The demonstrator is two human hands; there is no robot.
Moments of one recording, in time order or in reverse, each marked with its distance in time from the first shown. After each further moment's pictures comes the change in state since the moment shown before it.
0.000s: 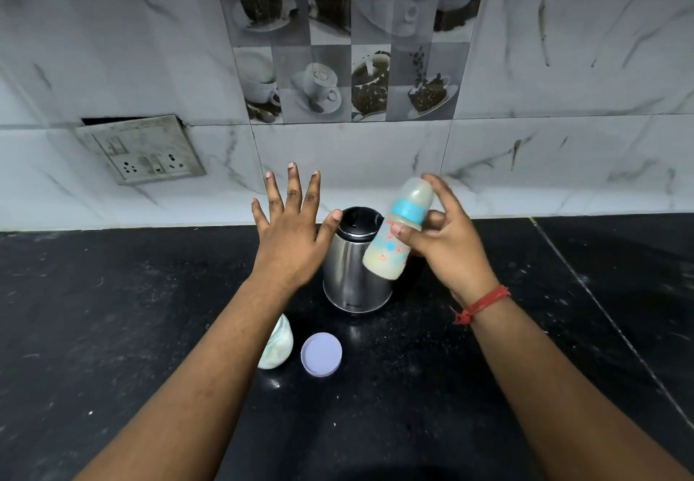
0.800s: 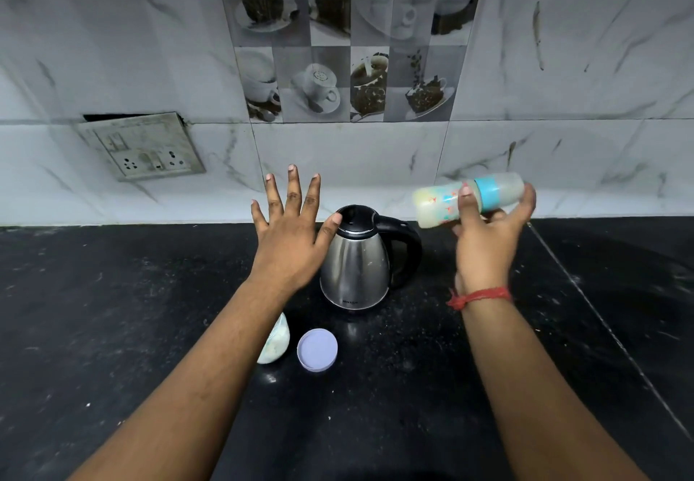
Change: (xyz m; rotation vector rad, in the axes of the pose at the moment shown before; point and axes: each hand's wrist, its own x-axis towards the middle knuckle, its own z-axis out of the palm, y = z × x) left_hand -0.013 0.006 -0.003 -0.001 0.000 0.007; right_hand 0.000 -0.003 -0.018 0.192 0.504 -0.111
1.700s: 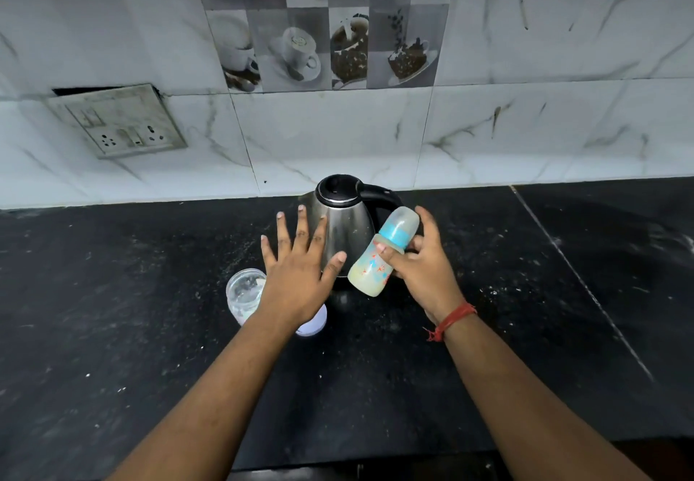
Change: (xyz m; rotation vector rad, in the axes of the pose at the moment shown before) left_hand -0.073 0.003 0.070 0.043 -0.146 0.016; right_hand -0.057 0.062 -0.044 -0.366 -0.491 0.220
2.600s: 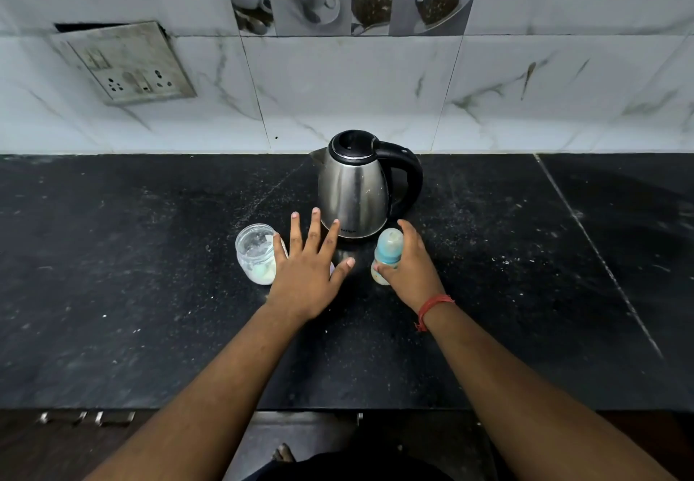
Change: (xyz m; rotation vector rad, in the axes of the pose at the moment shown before) left_hand -0.047 -0.012 0.042 0.095 -0.165 -0.020; right_hand -0.010 0.091 0.019 -0.546 -0.097 -0.024
